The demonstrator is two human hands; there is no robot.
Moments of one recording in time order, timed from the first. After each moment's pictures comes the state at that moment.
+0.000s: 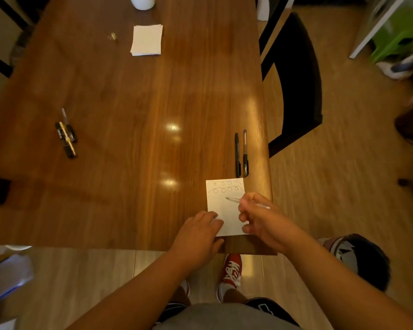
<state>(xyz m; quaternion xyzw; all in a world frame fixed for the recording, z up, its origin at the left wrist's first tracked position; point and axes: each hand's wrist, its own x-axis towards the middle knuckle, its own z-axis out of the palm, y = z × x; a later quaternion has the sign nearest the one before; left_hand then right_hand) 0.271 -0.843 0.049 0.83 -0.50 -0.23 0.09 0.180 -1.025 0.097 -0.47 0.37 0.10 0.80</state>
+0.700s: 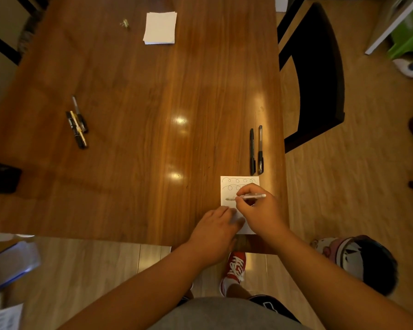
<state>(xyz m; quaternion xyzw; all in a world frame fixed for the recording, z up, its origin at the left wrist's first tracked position) 0.275 -0.850 0.037 0.79 -0.57 -0.21 0.07 0.217 -0.992 0.073 -0.78 0.35 -0.02 0.52</state>
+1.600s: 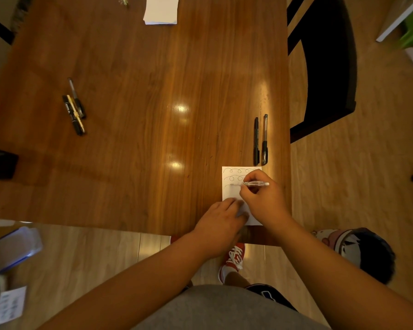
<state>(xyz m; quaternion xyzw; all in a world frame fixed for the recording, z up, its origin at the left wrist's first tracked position) 0.272 -0.855 0.041 0.77 -0.60 -0.22 0.05 0.223 -0.995 0.064 -0.80 0.37 -0.02 0.48</state>
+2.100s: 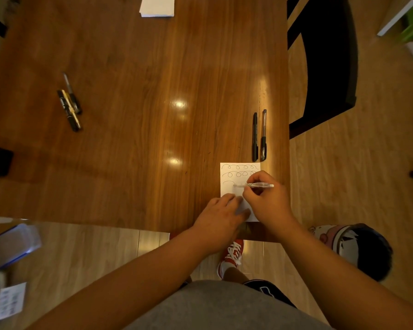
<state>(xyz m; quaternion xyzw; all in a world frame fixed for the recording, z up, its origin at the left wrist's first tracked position) 0.271 -0.860 0.043 0.77 -0.60 -0.22 0.02 0.208 -0.999 0.059 -0.79 0.38 -0.02 0.48</state>
